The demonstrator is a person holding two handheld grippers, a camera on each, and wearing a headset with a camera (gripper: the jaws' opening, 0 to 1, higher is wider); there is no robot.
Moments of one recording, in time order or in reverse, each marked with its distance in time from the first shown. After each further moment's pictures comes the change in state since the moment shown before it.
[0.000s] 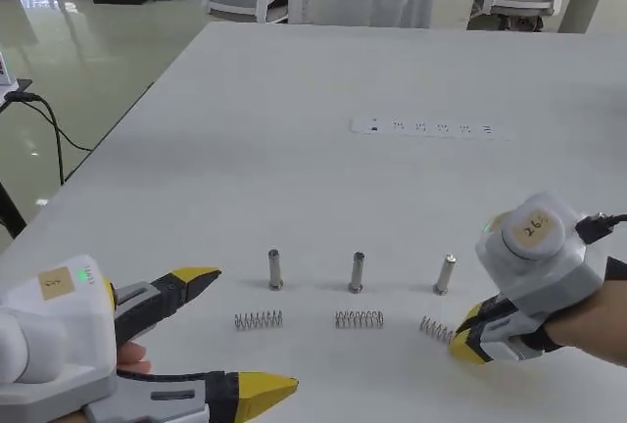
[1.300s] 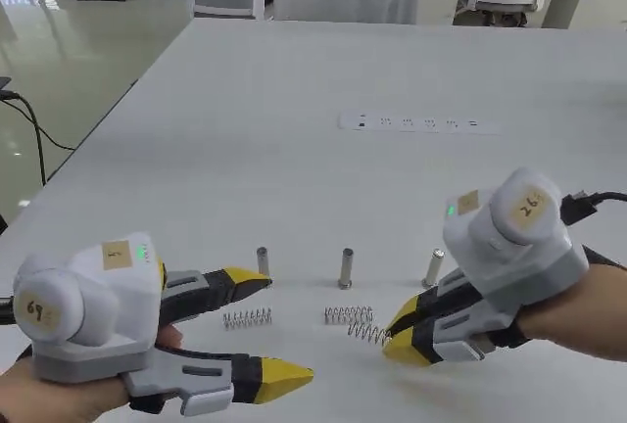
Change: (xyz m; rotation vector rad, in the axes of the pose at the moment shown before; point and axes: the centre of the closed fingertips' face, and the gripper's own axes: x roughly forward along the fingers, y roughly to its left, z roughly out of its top) left arm 0.038 -0.022 -0.007 0.097 0.081 -0.218; right arm -0.022 0.073 0.063 -0.151 -0.204 0.231
